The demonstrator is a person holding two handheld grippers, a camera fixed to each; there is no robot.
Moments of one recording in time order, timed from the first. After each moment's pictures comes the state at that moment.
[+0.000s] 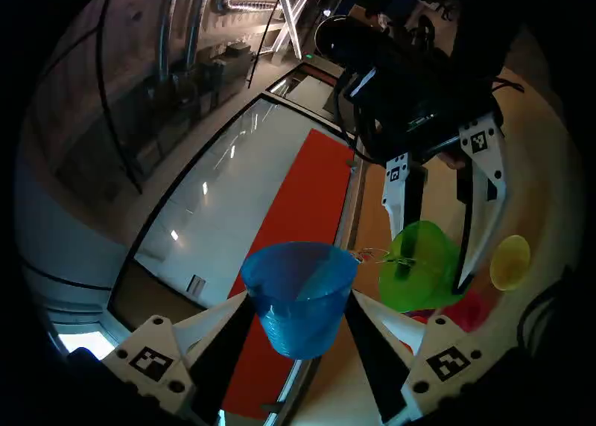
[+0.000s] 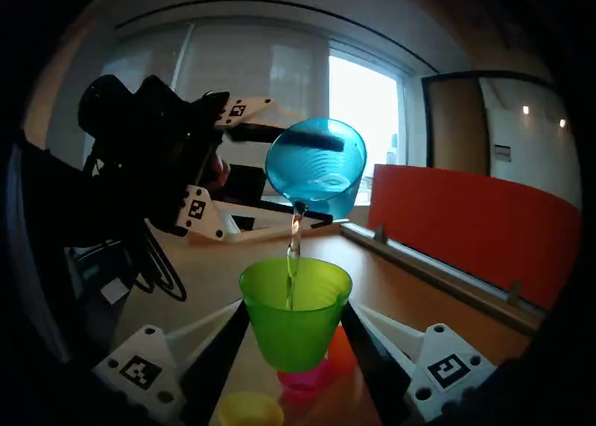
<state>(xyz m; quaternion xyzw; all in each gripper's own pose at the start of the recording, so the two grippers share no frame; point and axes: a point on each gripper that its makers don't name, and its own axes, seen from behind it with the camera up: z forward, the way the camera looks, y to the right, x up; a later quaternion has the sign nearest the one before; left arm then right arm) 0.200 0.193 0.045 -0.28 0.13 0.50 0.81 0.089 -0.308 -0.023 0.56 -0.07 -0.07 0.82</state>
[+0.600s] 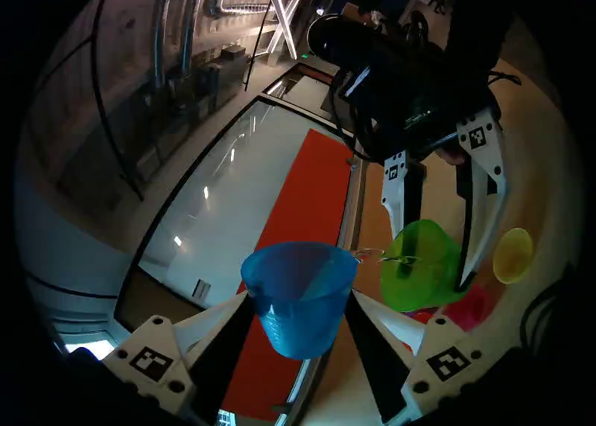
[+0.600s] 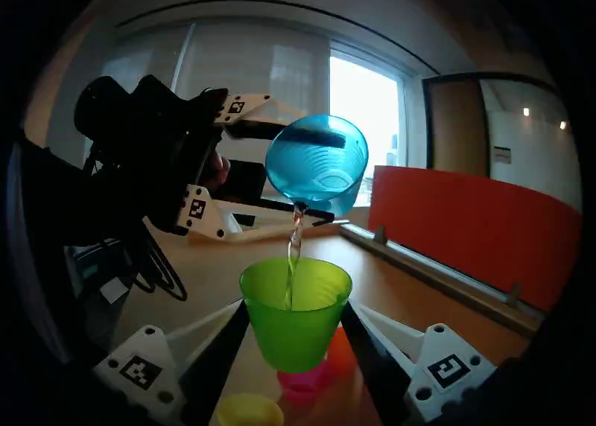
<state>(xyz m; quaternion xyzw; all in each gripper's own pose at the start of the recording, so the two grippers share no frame) 0.207 0.193 0.043 -0.28 0.14 0.52 0.80 0.090 -0.310 -0.023 0.56 -0.06 -0.07 0.82</state>
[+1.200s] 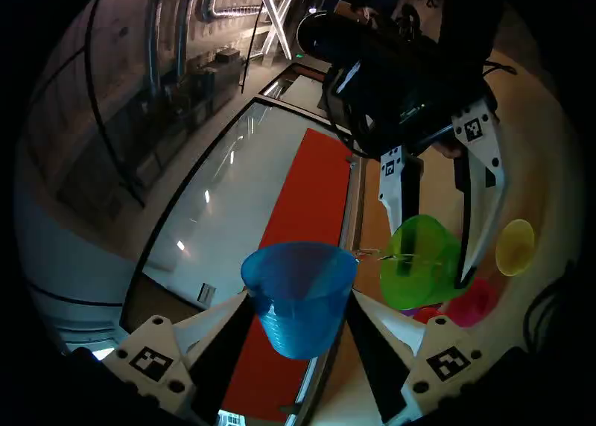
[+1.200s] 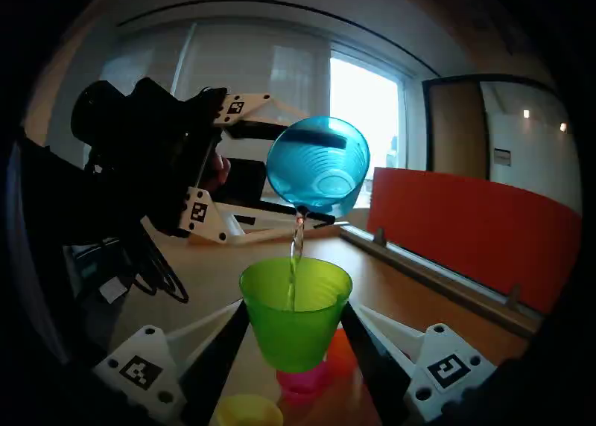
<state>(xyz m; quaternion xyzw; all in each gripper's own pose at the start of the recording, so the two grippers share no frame) 0.207 0.193 0.042 -0.27 0.15 0.54 0.79 0.092 -0.312 -0.022 0.56 -0.06 -0.08 0.82</state>
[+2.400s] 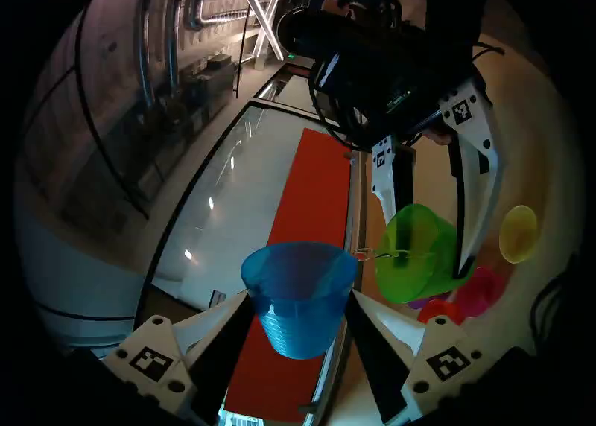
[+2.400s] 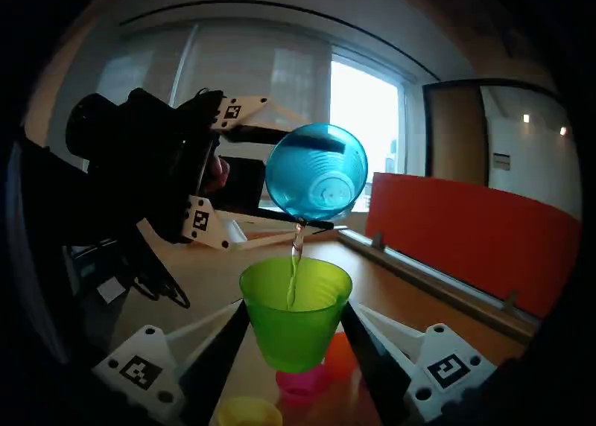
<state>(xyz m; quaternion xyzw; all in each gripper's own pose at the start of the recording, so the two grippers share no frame) 0.213 0.196 0.036 -0.26 0.16 0.57 0.77 0.100 -0.309 -0.025 0.56 -0.05 -0.08 0.83</state>
